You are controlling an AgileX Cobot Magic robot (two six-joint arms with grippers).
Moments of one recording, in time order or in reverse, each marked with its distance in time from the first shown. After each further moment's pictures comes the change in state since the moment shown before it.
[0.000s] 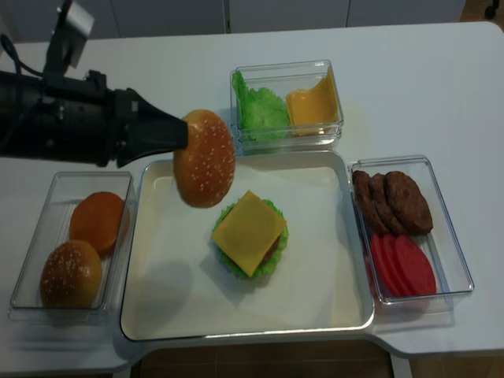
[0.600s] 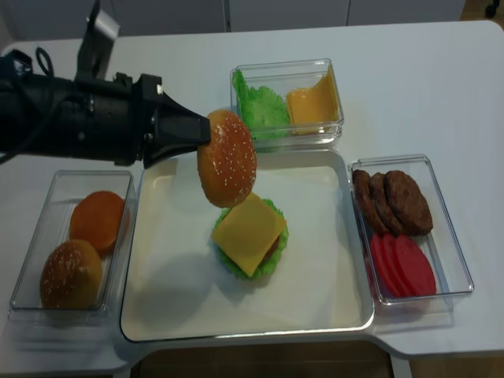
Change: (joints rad) left arm -0.044 0.093 0.000 -0.099 -0.017 -0.079; right arm 0.000 0.000 0.000 0.000 0.000 0.004
